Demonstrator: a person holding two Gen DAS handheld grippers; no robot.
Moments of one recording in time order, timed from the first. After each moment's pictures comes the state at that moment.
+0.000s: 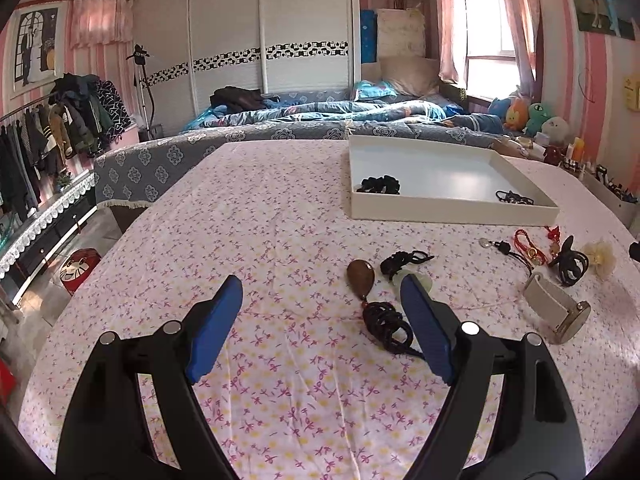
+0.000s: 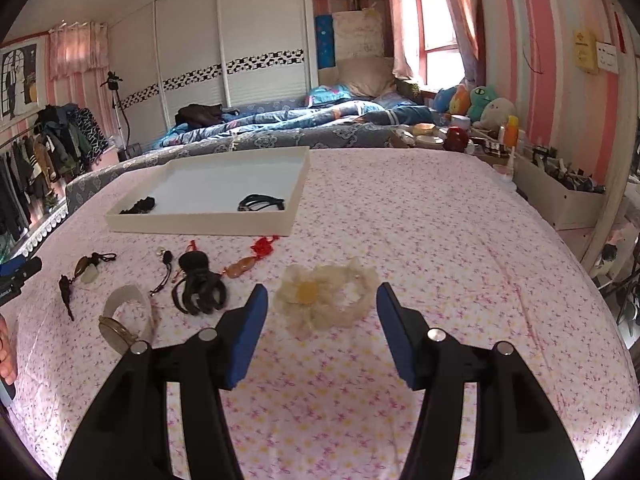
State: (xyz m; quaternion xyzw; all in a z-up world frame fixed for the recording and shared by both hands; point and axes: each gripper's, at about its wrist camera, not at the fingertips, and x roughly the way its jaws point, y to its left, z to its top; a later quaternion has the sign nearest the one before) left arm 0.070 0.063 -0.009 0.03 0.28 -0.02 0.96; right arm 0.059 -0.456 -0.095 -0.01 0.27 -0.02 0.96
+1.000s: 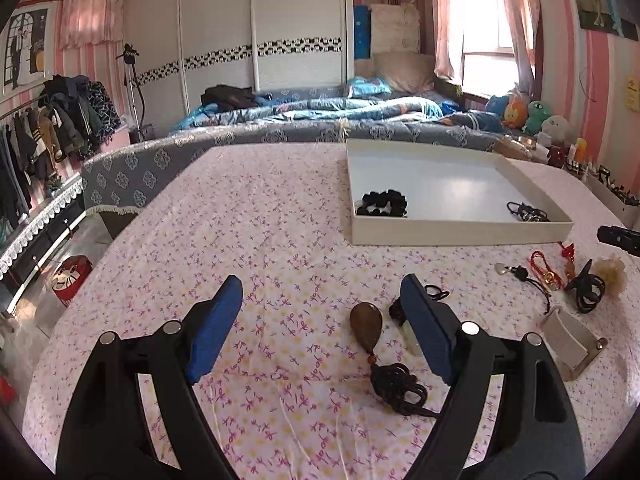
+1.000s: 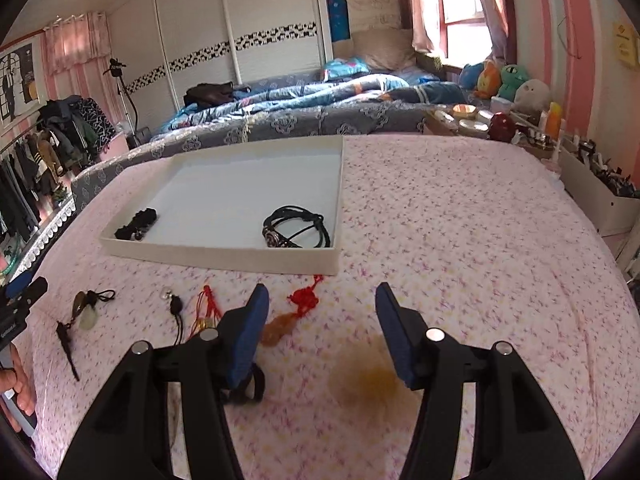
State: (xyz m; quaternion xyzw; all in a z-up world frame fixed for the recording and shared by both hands) left arm 0.127 0.062 -0.012 0.03 0.30 -0.04 0.95; right arm 0.157 -0.423 -0.093 0.01 0.32 0.00 0.95
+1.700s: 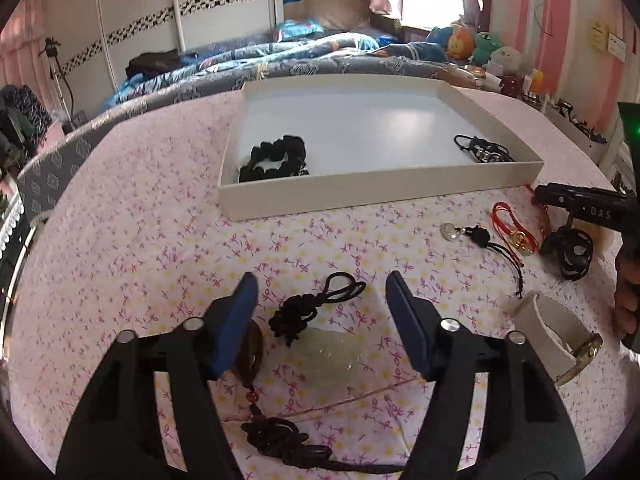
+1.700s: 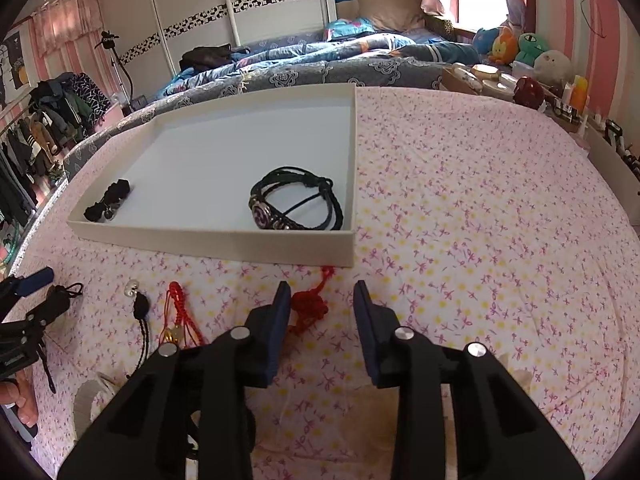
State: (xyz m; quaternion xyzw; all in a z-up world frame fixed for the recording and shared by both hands) left arm 0.182 -0.014 -0.043 0.07 0.40 -0.14 0.90; right arm 0.210 -0.415 -0.128 0.01 0.39 0.01 0.92
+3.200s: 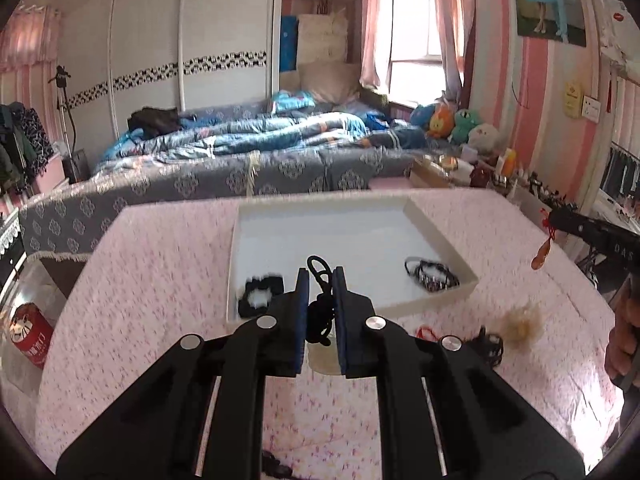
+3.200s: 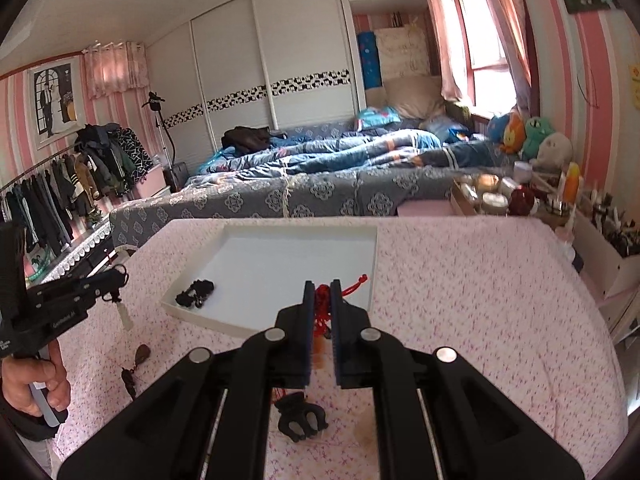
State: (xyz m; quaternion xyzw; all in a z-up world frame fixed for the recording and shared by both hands) left arm 0.157 -0.027 0.083 0.03 0.27 -0.17 0.95; right arm 0.141 -0.412 0.005 0.01 0.24 0.07 0.97
